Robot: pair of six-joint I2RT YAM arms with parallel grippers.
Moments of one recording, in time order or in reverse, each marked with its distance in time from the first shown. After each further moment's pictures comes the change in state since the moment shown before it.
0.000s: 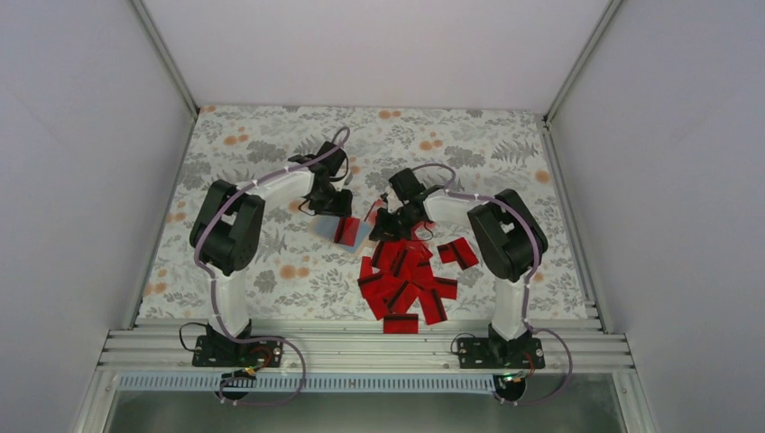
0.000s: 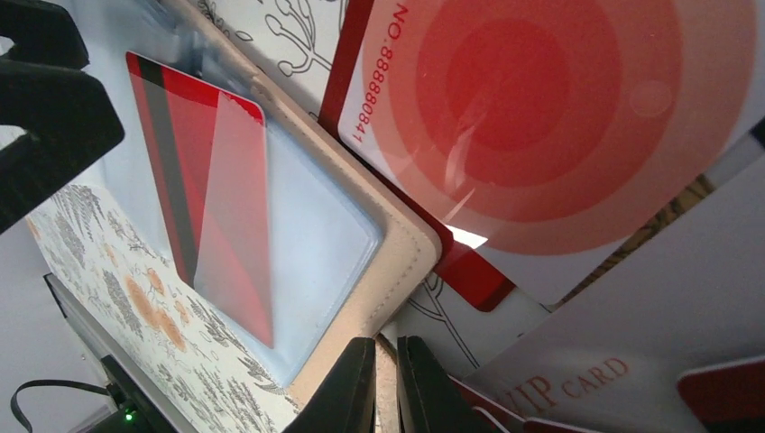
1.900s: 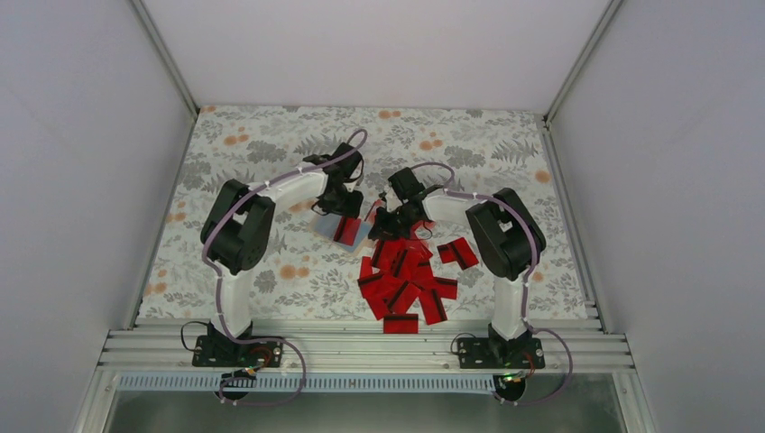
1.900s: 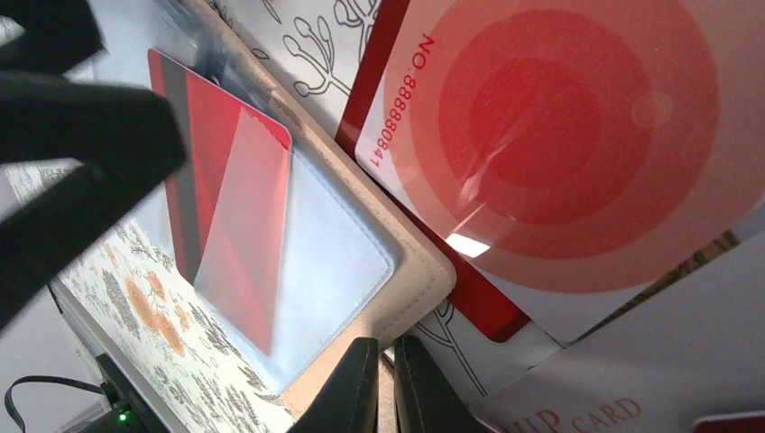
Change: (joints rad) left arm -0.081 0.045 0.061 -0.029 -0.100 0.036; right arm -0.001 0.021 0.011 0.015 -0.005 -0.026
